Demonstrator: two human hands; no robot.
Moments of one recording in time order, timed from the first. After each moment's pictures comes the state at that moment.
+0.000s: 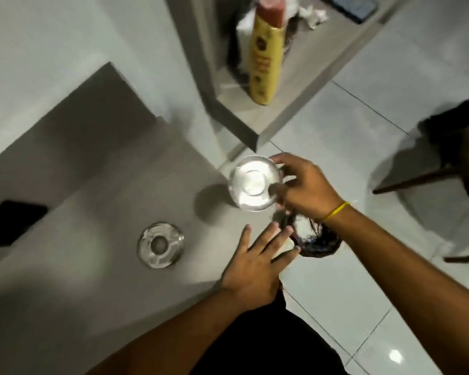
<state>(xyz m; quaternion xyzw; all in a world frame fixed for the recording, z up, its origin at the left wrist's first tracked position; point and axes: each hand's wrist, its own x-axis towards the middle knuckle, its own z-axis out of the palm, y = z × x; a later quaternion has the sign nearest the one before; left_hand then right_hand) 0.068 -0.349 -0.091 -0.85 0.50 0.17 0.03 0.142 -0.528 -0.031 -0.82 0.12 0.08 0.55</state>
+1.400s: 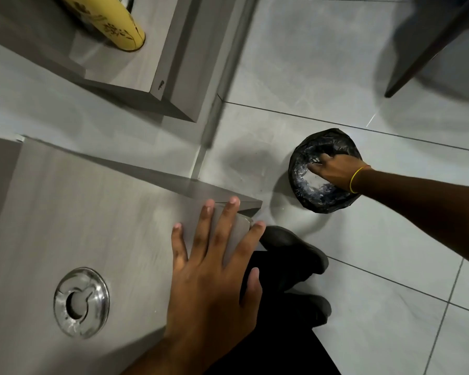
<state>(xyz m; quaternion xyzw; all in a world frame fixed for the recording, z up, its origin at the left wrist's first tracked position) 0.044 -0.334 -0.136 -0.88 0.47 0.10 0.03 0.014 -0.683 -0.419 -0.95 -0.06 0.30 -0.08</state>
